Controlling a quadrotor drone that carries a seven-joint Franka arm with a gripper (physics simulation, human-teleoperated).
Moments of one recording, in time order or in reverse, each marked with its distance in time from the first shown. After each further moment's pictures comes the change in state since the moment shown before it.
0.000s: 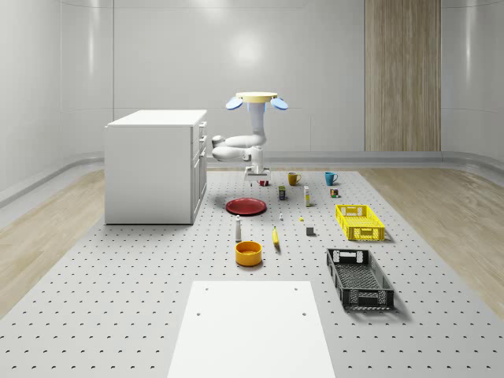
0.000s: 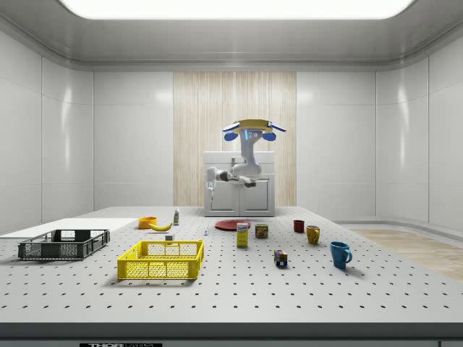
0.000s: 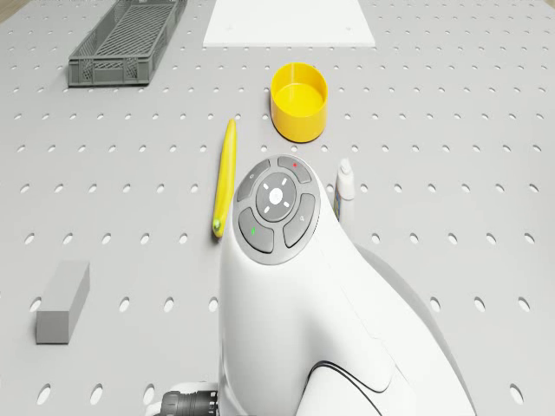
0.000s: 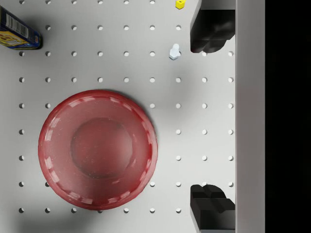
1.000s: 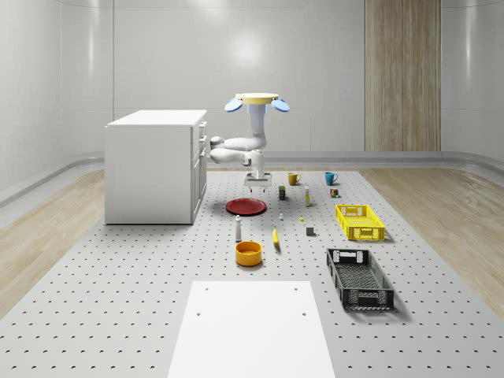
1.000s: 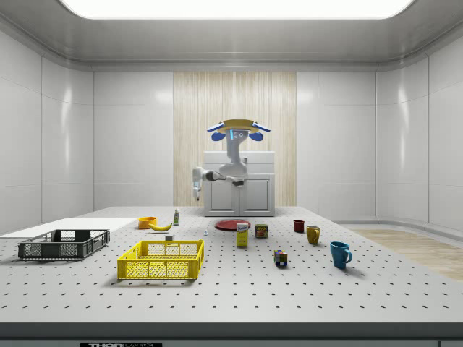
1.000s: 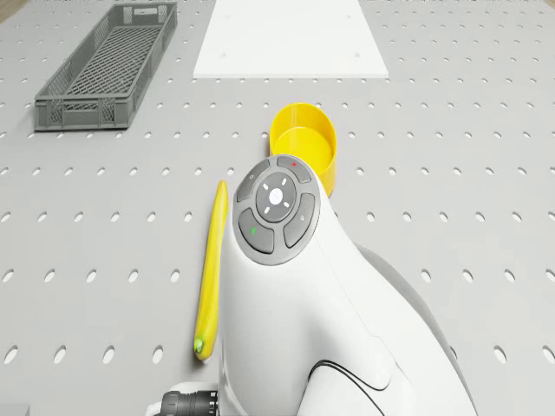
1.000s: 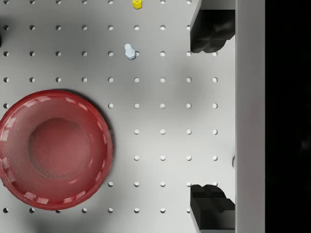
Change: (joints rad) arm -0.012 -0.048 0.009 0.002 0.021 0.045 0.010
